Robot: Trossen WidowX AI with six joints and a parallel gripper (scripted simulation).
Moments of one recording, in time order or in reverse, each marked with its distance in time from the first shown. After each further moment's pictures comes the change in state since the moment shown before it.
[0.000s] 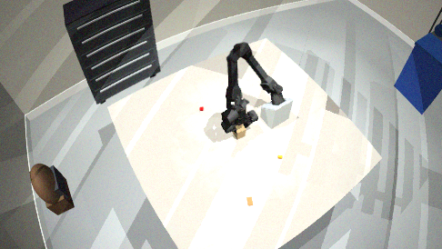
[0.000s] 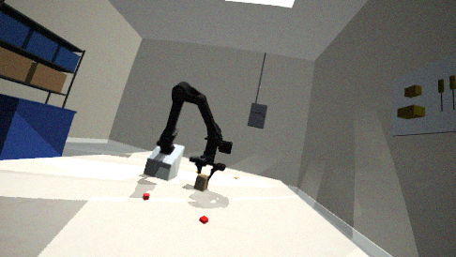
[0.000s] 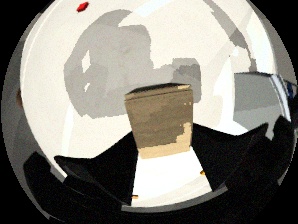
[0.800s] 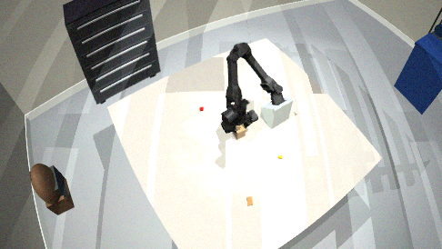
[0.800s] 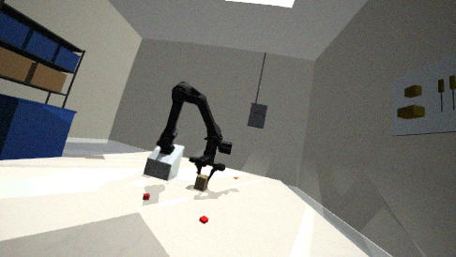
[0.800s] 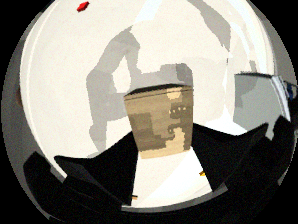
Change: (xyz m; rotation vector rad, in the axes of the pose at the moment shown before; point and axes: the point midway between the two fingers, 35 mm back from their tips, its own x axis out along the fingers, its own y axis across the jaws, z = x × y) arm 0.002 -0.001 0.001 -0.007 -0.004 -0.002
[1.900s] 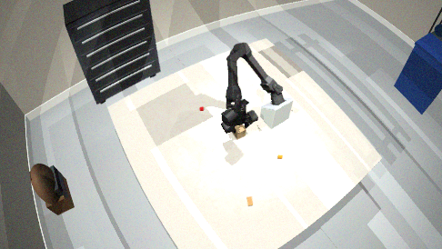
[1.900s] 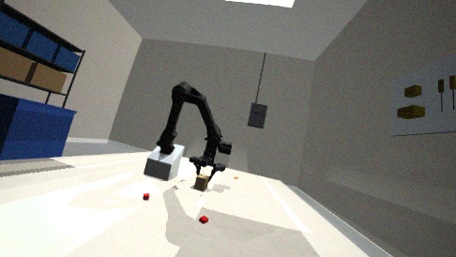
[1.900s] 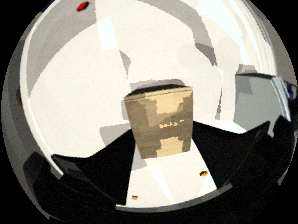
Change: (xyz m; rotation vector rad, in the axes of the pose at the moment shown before) arm 0.001 0.000 0.000 0.000 0.000 0.000
